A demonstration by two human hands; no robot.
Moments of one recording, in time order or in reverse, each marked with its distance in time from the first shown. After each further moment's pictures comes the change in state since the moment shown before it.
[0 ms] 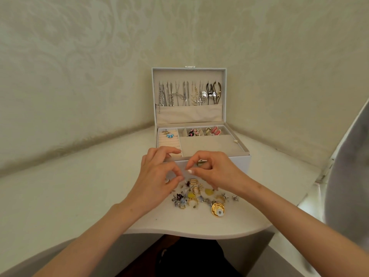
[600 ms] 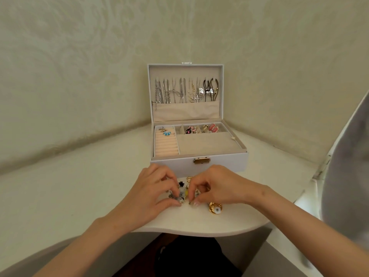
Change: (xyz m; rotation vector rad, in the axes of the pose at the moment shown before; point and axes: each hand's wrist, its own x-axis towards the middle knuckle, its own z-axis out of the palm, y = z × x) left_hand -0.028 -0.004 -0.003 -0.058 -0.154 0.175; right_hand -0.014 0.003 -0.003 -0.405 -0.354 -0.113
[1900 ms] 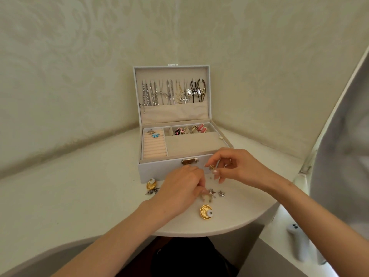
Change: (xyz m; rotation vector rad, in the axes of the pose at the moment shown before) left_hand 0.074 0.064 0.029 0.094 -0.250 -0.153; right_hand -0.042 0.032 -0.033 0.374 0.390 0.129
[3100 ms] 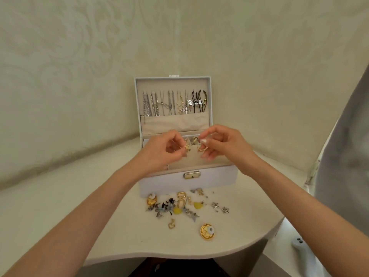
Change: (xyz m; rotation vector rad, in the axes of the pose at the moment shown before) left_hand 0.041 -0.063 -0.064 -0.557 0.189 -0.051; right_hand 0.065 -0.017 -0.008 0.348 0.194 -0.017
